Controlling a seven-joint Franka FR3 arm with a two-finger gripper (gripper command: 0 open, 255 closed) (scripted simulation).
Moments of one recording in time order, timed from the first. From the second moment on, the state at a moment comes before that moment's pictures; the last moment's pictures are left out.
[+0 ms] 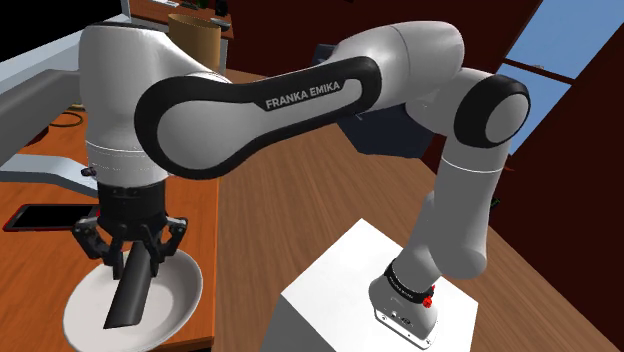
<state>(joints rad) 0.45 0.32 0.51 -1.69 0.08 2.00 1.51</state>
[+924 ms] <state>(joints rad) 0.47 0.37 0.51 -1.77 0.06 2.13 1.53</state>
